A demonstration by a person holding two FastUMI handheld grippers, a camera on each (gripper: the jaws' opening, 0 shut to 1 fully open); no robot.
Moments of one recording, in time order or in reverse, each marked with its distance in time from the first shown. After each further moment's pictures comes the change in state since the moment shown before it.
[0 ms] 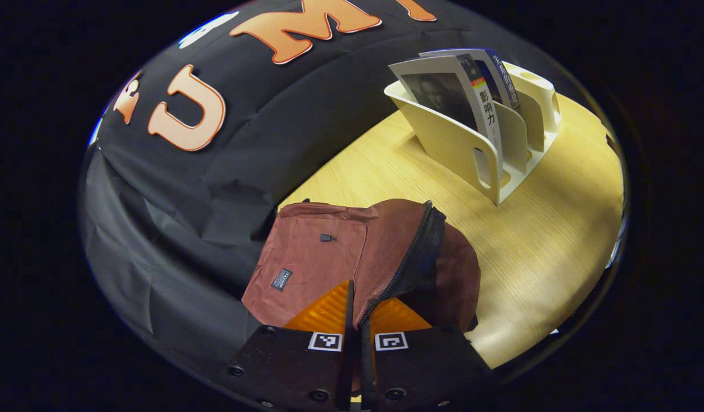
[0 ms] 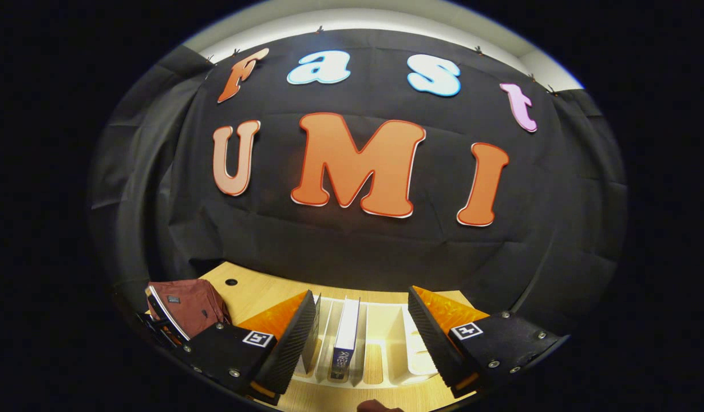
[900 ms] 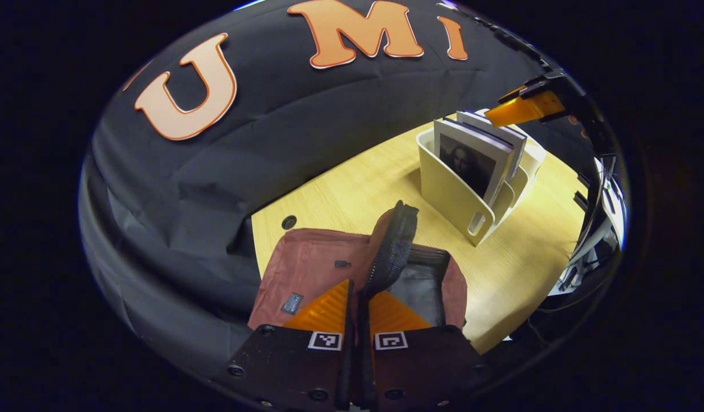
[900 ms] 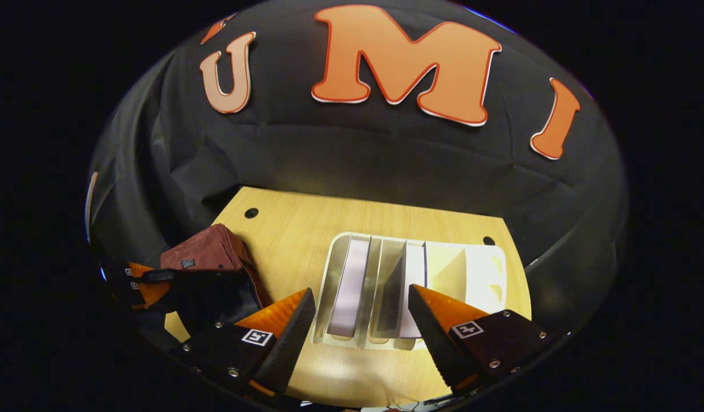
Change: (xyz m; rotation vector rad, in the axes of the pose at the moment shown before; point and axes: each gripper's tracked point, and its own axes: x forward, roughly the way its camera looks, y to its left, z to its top) left arm -0.016 0.113 0.060 -0.096 -0.065 -0.281; right arm 0.072 0.066 -0.066 0.017 0.651 0.104
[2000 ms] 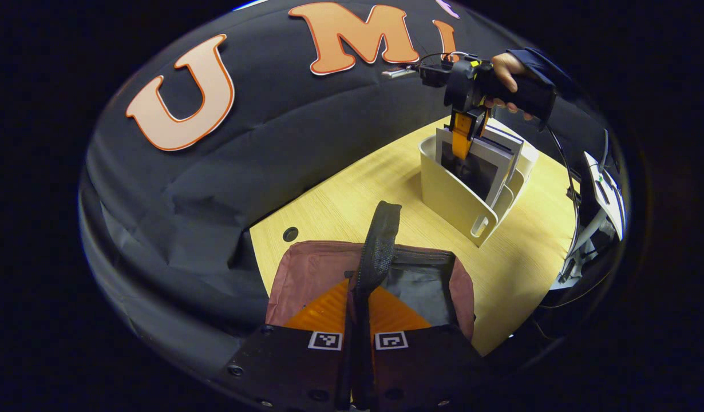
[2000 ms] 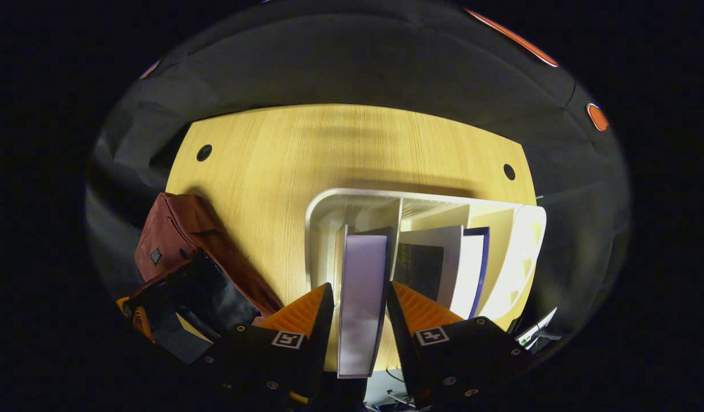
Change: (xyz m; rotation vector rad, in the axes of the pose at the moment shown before) left arm 0.007 0.029 0.009 0.025 -0.029 -0.069; right arm 0.105 0.017 -0.034 0.039 0.597 -0.043
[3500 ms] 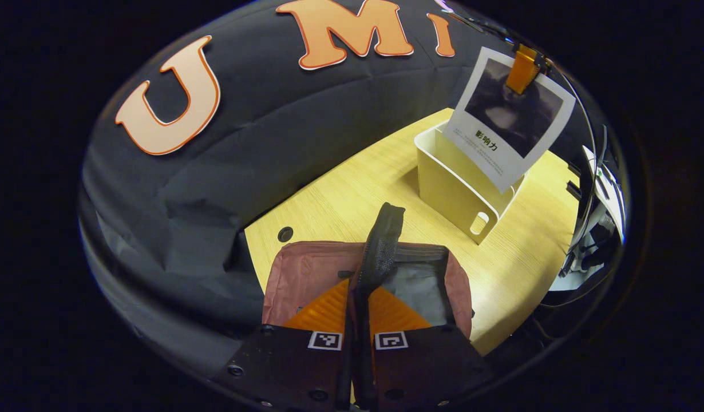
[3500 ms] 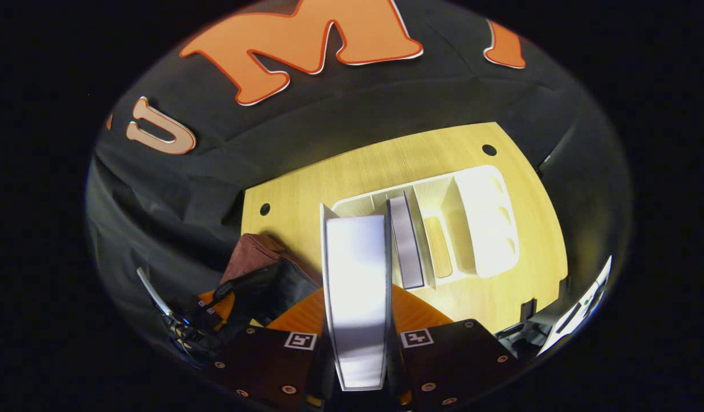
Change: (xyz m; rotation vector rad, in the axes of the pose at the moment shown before) left arm 0.015 -0.008 0.013 0.031 0.041 -0.013; right arm -0.161 -0.047 -0.061 0.337 -0.266 0.354
